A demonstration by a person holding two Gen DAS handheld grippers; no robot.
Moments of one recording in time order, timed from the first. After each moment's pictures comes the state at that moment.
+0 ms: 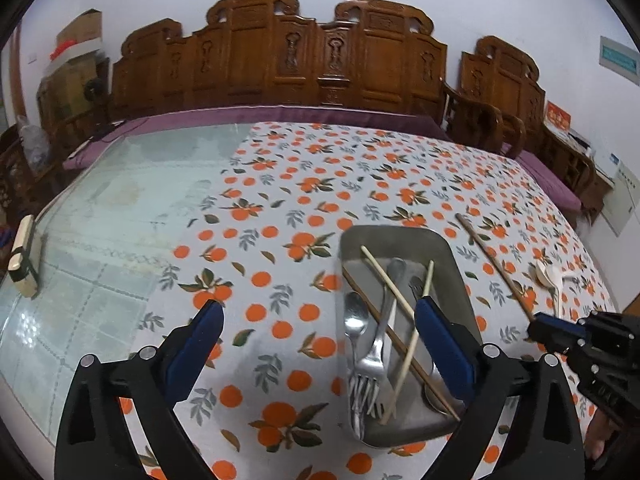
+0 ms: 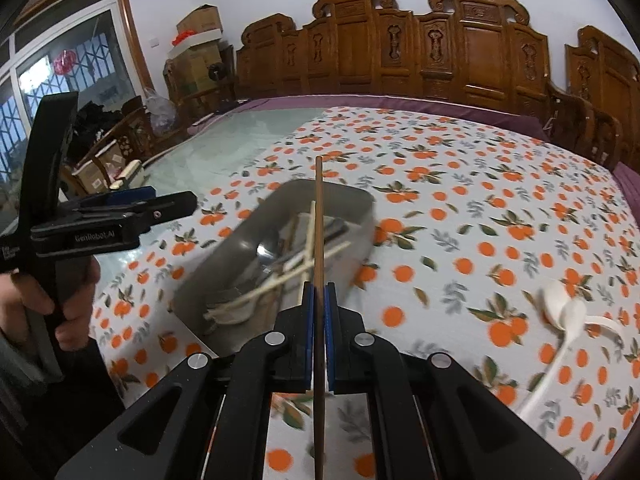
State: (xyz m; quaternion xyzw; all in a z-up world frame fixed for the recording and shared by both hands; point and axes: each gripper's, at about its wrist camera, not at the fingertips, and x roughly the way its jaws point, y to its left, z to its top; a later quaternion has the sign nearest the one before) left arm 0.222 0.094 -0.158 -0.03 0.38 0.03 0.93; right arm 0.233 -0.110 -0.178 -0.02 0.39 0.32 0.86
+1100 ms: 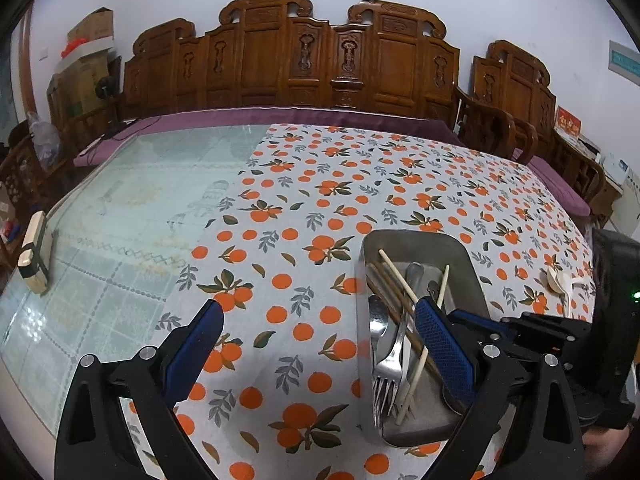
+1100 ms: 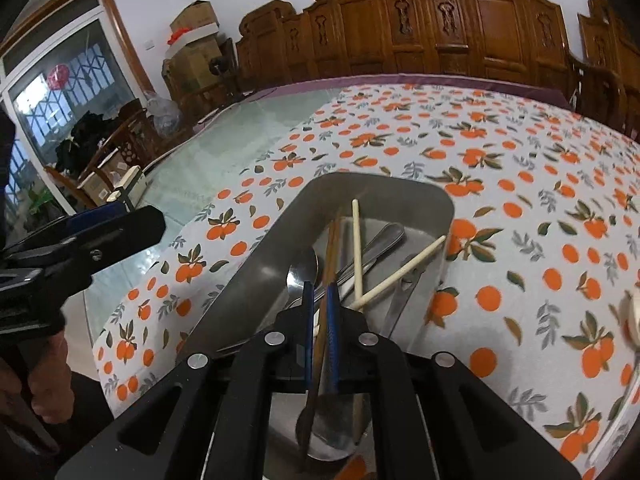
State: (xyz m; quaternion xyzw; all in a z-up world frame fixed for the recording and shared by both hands) left arm 0.219 0.106 -0.157 -0.03 0.37 0.04 0.93; right arm 0.271 -0.057 -0.210 0.01 0.41 0.32 0.85
